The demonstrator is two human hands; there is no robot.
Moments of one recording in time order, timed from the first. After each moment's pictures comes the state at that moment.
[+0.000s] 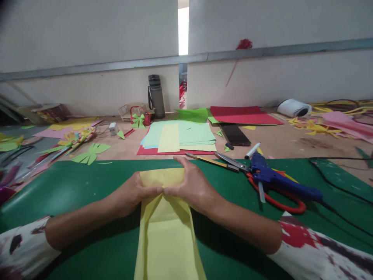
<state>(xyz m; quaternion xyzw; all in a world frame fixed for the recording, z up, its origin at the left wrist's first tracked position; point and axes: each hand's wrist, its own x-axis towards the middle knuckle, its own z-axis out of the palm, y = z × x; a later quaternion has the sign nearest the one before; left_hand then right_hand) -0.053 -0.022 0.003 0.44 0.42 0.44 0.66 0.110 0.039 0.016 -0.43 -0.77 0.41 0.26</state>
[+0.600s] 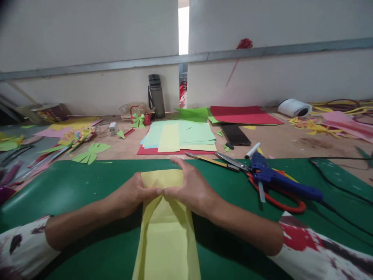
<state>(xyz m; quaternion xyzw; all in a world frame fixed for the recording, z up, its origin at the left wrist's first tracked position) -0.054 -0.023 -0.001 0.44 0.42 0.43 0.67 0.110 0.034 0.018 -0.41 -0.78 0.41 0.24</state>
